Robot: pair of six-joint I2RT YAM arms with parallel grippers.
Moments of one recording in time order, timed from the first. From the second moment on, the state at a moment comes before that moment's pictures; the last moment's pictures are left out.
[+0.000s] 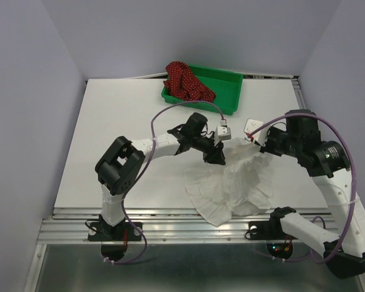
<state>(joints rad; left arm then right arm) -0.80 1.90 1.26 0.00 0.88 0.20 0.33 0.94 1.30 -1.06 -0.21 -0.95</state>
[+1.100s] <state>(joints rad) -0.32 2.04 2.31 -0.55 0.26 0.35 0.29 1.91 2.04 -0.57 -0.13 -0.83</state>
